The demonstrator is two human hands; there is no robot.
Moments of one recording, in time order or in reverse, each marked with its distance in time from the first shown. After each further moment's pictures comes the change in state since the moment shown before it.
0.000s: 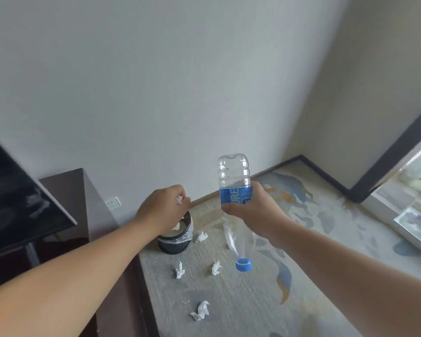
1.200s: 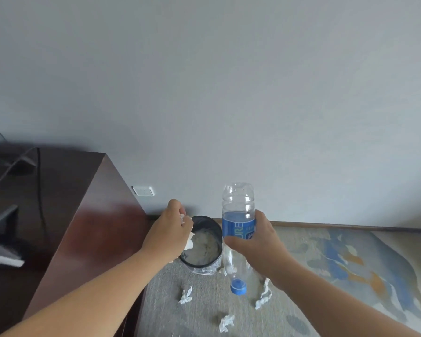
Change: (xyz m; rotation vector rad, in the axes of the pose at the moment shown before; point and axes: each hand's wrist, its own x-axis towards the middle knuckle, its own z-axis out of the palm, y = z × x) left_hand 0.259 -0.144 0.101 -0.208 0.269 -0.588; right_hand 0.391 0.017 0.113 -0.136 -0.510 -0.100
